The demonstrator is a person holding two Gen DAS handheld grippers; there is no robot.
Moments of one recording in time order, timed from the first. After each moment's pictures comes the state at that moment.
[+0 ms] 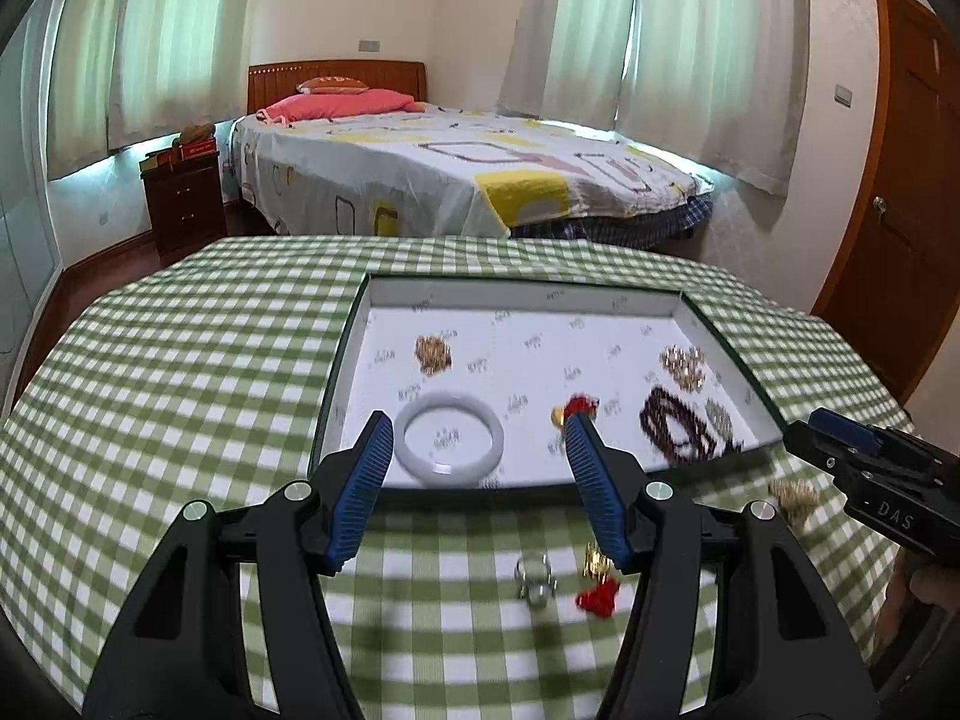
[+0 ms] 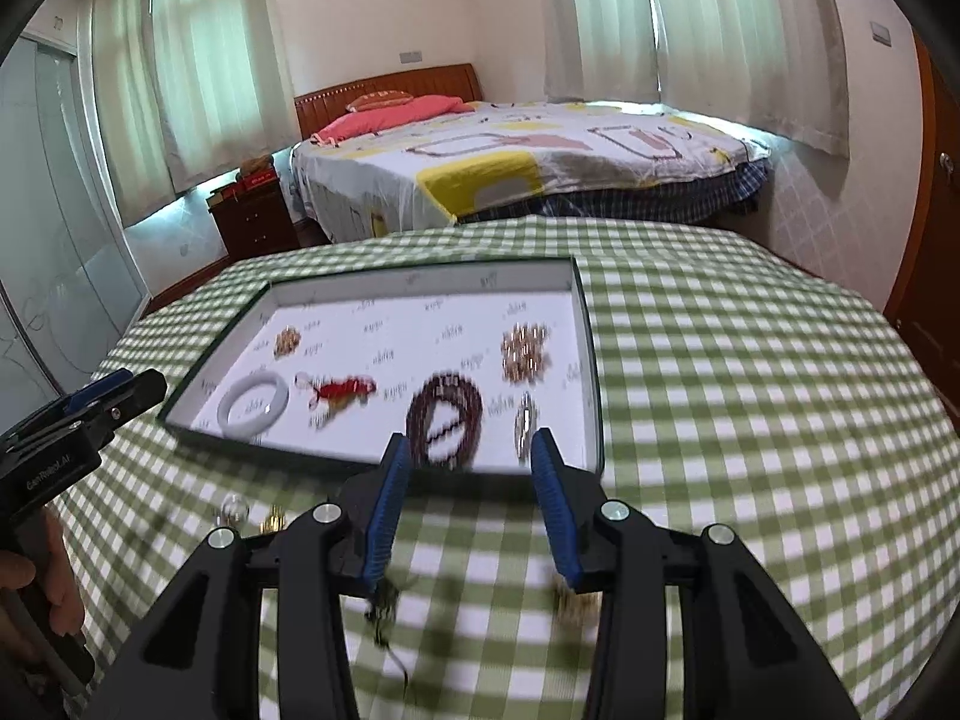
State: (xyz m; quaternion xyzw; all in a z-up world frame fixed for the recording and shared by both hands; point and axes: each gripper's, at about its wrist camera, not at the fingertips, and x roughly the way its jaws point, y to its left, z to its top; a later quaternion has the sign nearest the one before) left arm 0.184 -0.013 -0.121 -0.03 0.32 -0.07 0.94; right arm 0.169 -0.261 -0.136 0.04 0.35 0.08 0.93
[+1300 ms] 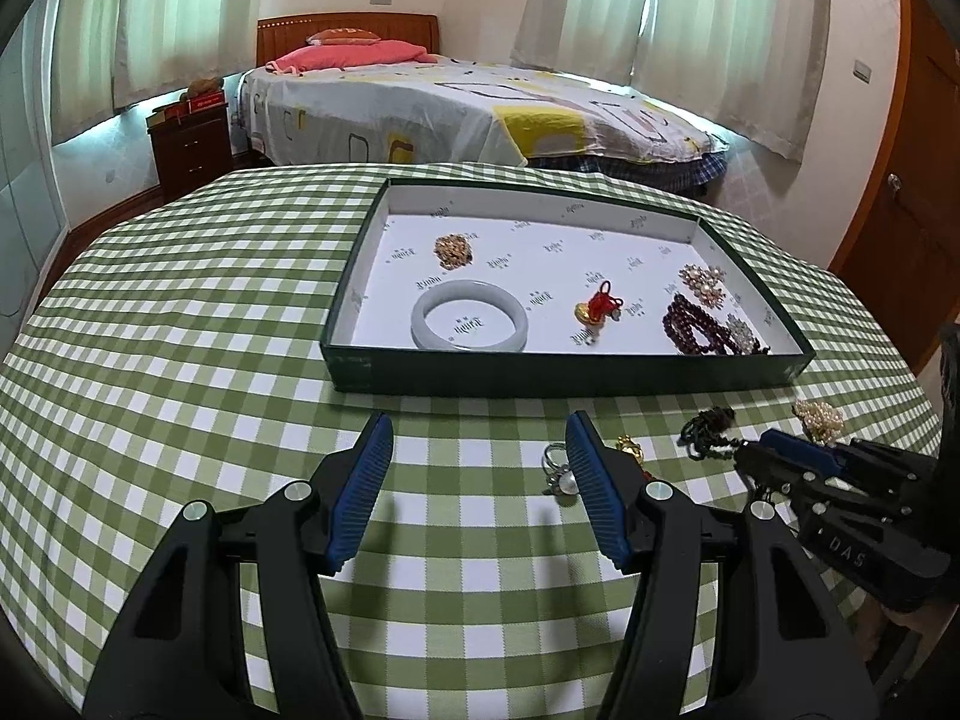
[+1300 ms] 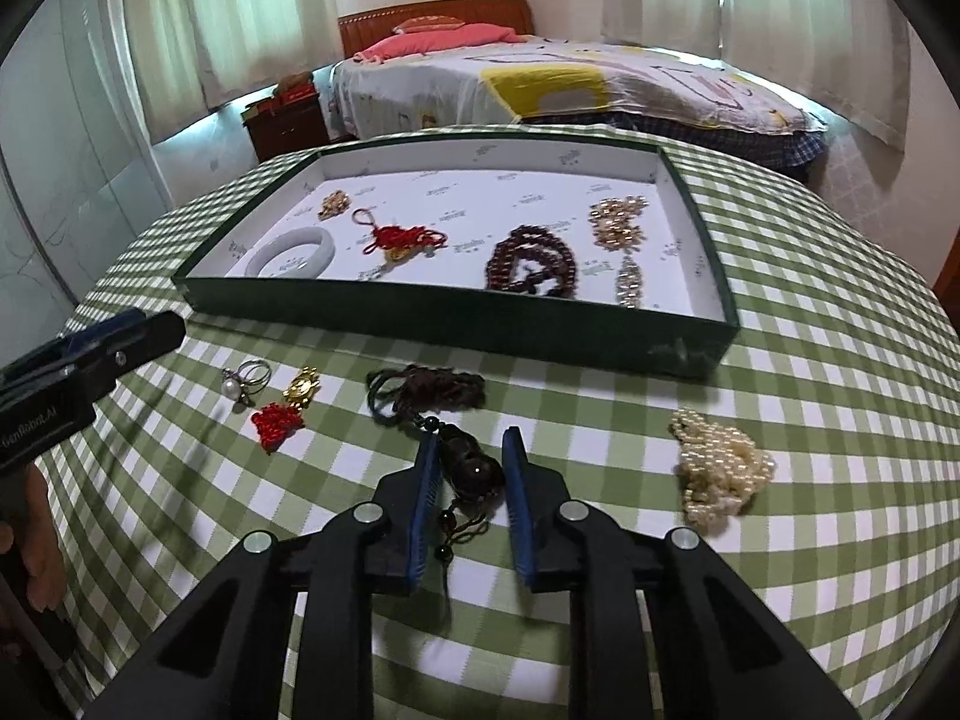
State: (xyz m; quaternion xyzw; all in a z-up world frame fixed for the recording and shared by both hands) left arm 0.162 -0.007 -0.160 -0.03 0.37 -0.06 0.93; right arm 0.156 -0.224 -0.185 0.00 0.42 0.13 0.90
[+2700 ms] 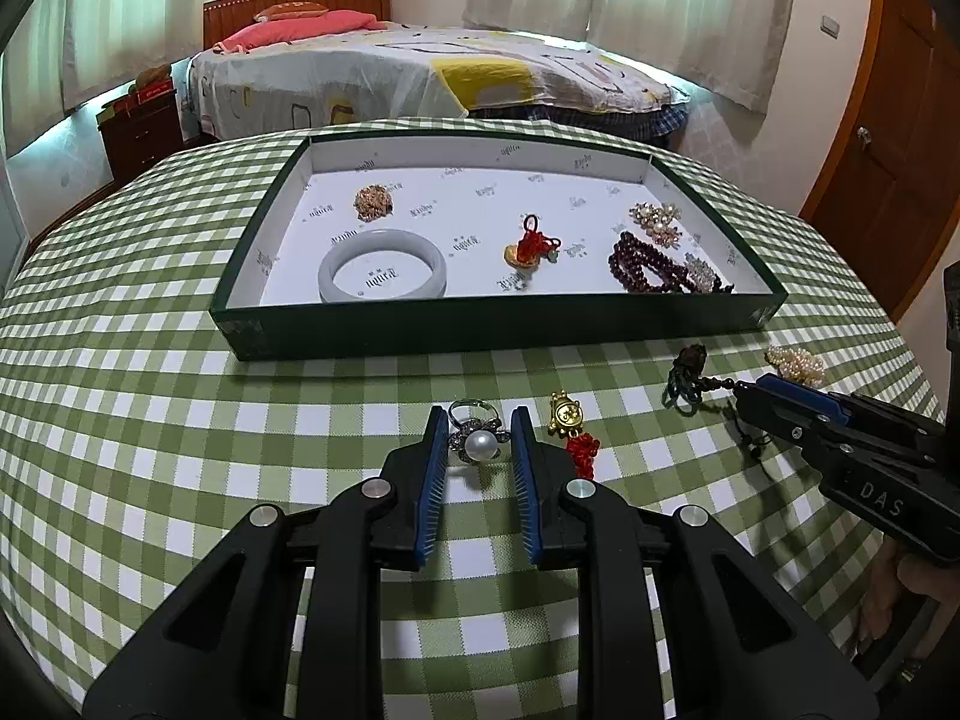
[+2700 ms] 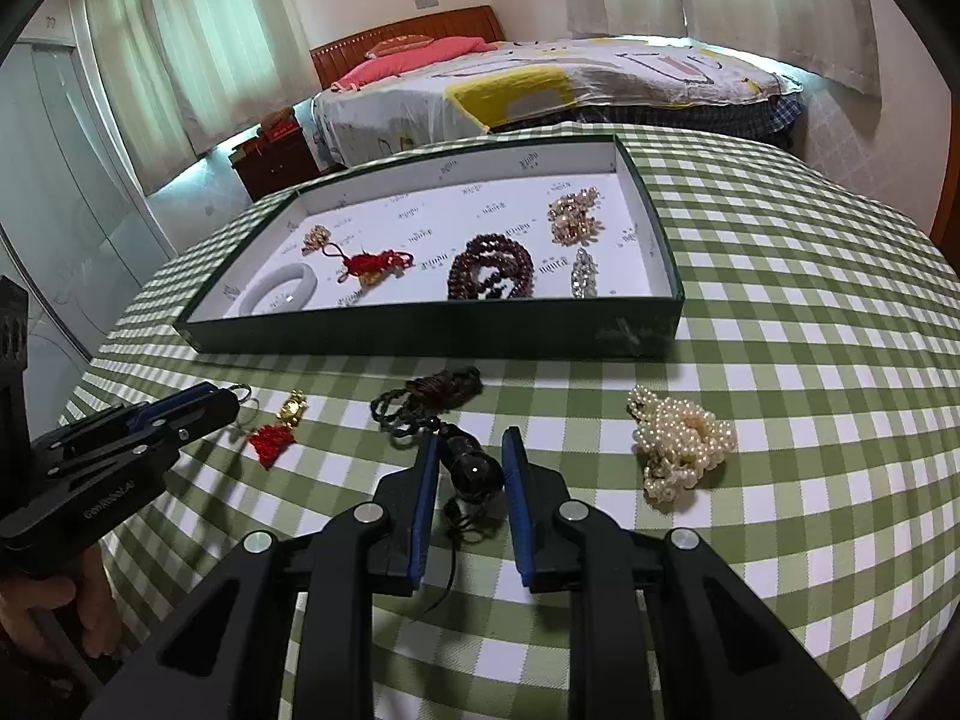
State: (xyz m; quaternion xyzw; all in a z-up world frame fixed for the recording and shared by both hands) left arm 0.168 -0.036 -0.179 -0.01 0.41 -0.11 0.91; right arm 0.153 -0.249 -0.180 0.07 0.41 0.13 0.90
